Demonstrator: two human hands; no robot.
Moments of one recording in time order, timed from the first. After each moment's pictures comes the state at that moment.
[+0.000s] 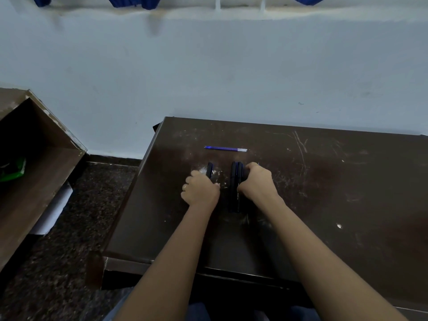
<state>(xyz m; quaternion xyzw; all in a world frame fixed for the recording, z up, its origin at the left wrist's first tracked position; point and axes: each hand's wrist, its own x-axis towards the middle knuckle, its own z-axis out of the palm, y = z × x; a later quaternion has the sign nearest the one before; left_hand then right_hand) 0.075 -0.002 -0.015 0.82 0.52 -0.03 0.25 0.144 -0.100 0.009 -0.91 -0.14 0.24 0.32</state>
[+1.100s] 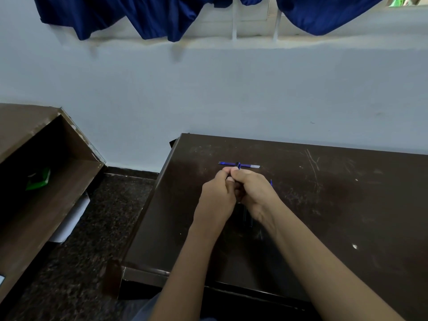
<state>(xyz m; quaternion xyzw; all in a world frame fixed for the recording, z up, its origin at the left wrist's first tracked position) 0.036 -0.014 0.063 0.84 0.32 0.13 0.42 0.109 -0.074 0.061 -0.62 -0.02 0.41 0.67</state>
